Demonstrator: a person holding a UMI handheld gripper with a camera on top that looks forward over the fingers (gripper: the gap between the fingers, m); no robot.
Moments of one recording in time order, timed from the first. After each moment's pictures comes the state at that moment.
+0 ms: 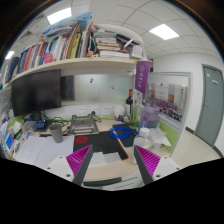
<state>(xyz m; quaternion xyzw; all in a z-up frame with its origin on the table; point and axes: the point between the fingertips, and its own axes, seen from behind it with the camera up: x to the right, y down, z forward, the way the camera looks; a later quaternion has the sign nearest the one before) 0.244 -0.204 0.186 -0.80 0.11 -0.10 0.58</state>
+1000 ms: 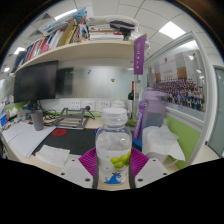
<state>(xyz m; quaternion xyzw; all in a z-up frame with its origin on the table) 0.389 -0.092 0.076 -0.78 0.02 -0.05 0.62</state>
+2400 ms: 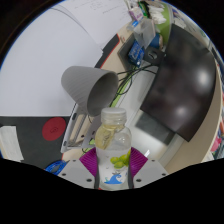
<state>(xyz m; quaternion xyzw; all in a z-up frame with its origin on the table) 0.091 0.160 0.156 -0.45 -0.68 -0.53 0.25</state>
